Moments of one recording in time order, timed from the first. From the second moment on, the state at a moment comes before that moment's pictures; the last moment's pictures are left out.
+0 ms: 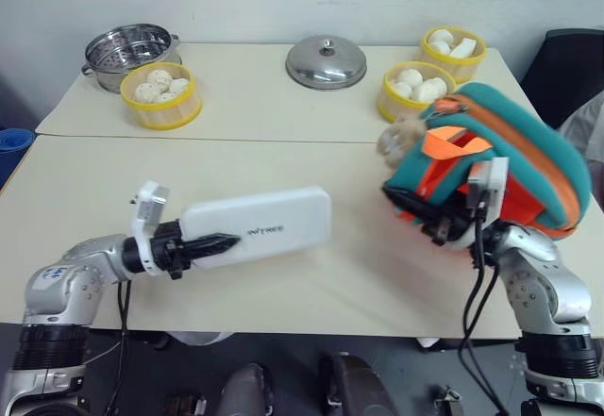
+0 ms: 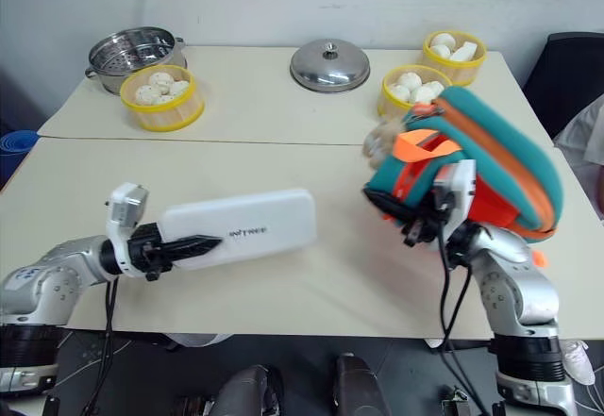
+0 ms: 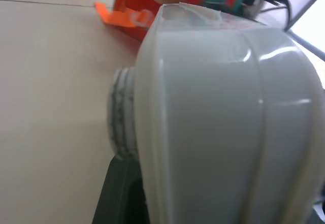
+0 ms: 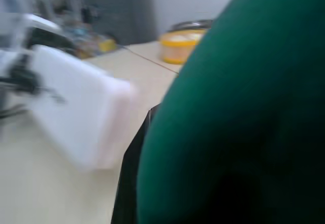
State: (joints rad) left arm -0.26 0.73 0.24 0.03 -0.81 0.73 -1.17; right arm -0.28 -0.53 -0.14 -0.30 0.78 0.45 0.93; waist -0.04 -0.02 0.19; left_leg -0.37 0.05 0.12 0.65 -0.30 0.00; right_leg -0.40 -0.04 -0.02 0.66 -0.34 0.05
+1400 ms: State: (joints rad) left arm -1.08 0.27 -0.33 0.38 -0.31 0.44 -1.10; right arm -0.14 -0.87 -0.24 -0.50 1.18 0.84 0.98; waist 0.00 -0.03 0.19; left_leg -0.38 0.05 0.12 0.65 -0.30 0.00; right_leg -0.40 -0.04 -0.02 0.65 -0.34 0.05
